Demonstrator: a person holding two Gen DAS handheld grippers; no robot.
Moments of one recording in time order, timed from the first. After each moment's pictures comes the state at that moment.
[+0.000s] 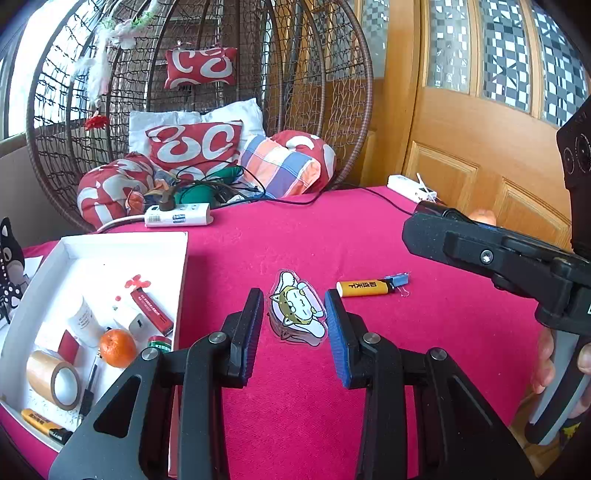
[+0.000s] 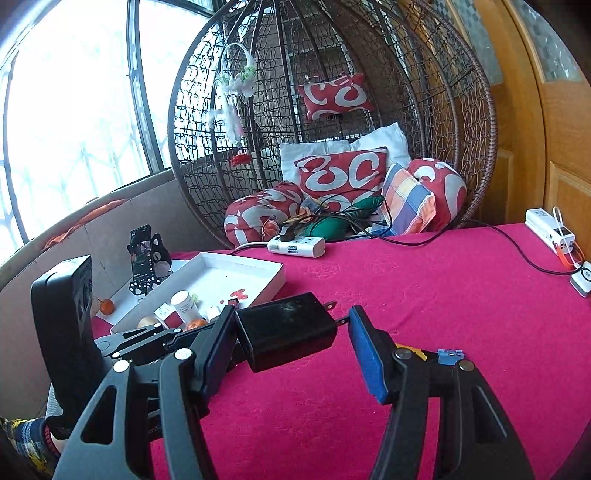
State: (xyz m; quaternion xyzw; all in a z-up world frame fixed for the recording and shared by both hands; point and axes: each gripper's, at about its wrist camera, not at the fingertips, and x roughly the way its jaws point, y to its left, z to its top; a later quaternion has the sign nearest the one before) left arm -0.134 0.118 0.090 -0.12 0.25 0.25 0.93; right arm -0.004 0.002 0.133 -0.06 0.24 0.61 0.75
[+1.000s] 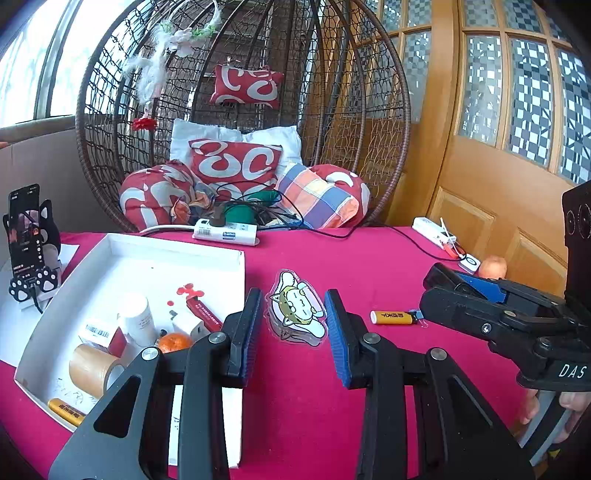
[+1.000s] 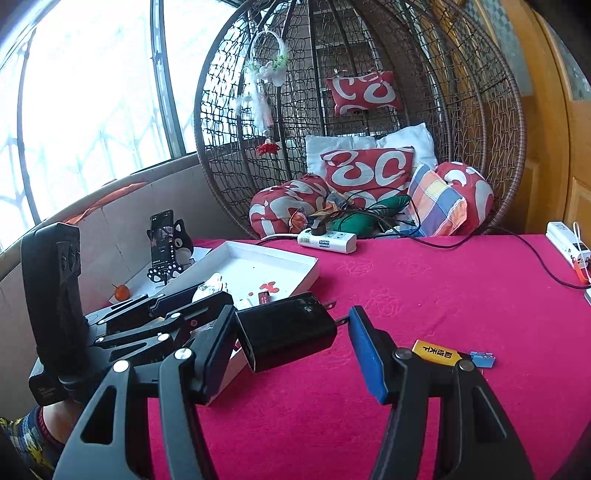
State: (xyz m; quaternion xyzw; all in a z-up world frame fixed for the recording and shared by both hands) left arm -0.198 0.149 0.111 -0.16 0.19 0.30 0.92; right arm -0.045 0.022 0.139 -0.09 0.24 0.64 0.72
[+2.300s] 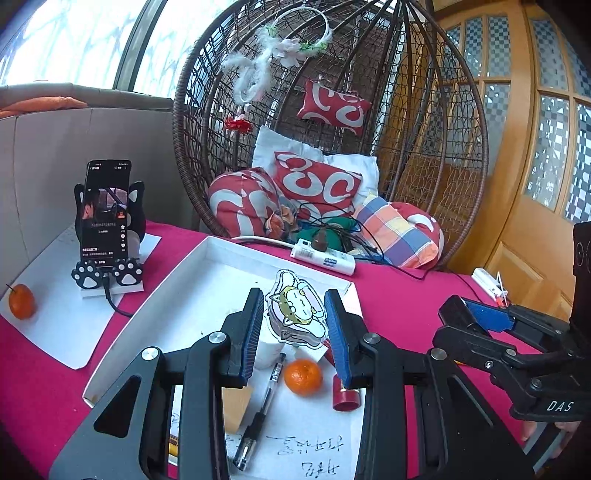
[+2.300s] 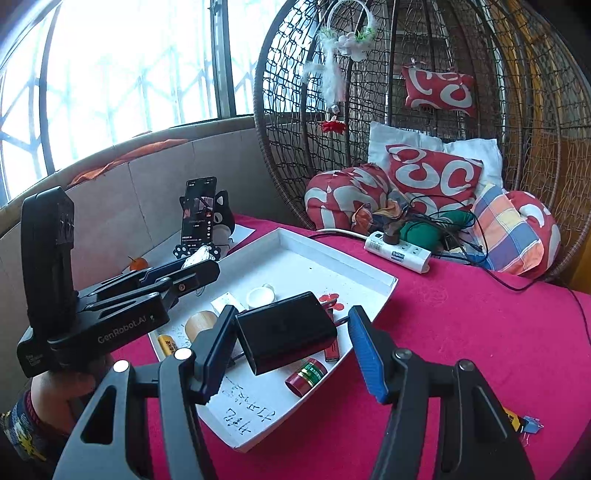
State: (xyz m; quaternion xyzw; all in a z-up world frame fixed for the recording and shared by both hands) left arm -0.288 0.238 0.104 -0.21 0.14 0.40 0.88; right arm -0.108 0.123 0.139 -0.18 0.22 0.69 0.67
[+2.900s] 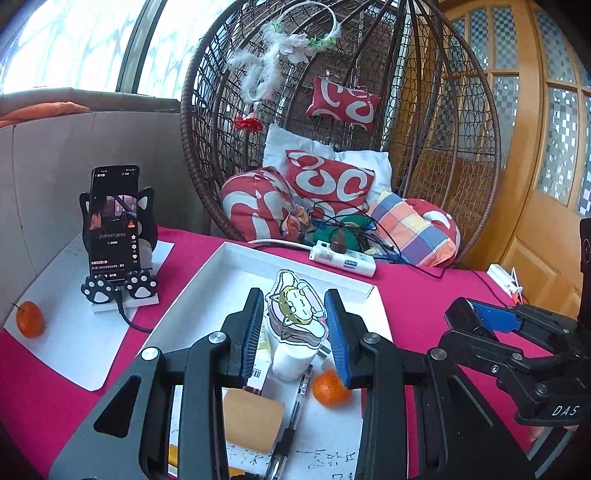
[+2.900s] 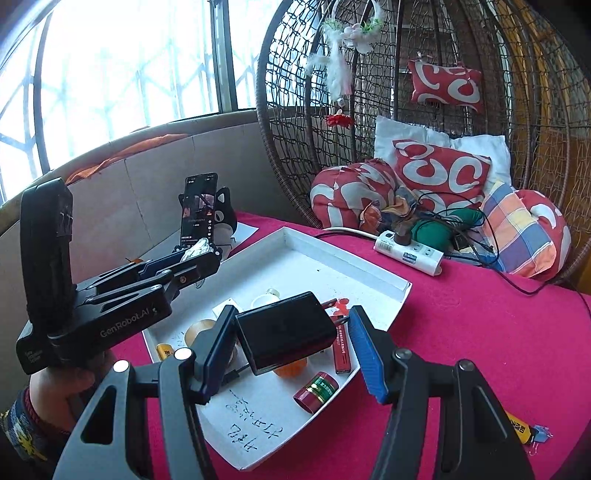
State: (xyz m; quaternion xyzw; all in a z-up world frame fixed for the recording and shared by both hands) left arm -0.287 0.263 0.103 -0.20 0.15 0.41 0.88; right arm -0.115 0.146 0.135 -0.18 0.23 0.69 0.66
